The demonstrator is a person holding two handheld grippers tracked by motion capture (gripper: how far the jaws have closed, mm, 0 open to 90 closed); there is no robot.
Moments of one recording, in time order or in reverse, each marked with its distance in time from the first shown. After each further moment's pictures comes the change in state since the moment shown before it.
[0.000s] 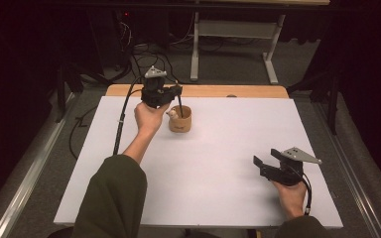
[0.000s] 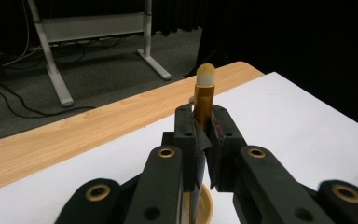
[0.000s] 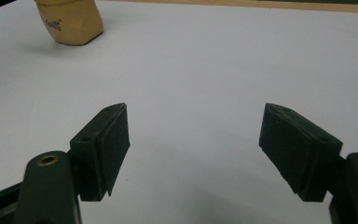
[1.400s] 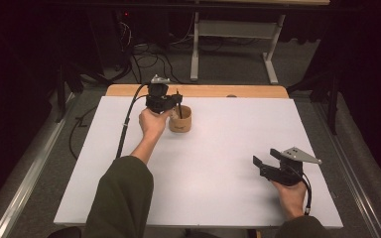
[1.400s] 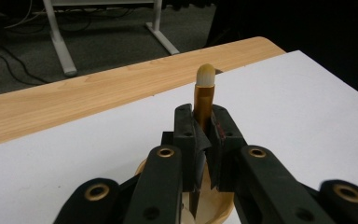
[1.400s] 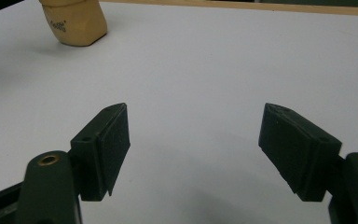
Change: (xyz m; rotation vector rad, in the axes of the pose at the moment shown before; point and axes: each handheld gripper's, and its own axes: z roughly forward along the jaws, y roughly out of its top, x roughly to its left) left arm 0.011 -0.024 0.028 0.093 0.039 -0.071; right arm 0.001 0.000 0.000 -0.007 0.009 -0.006
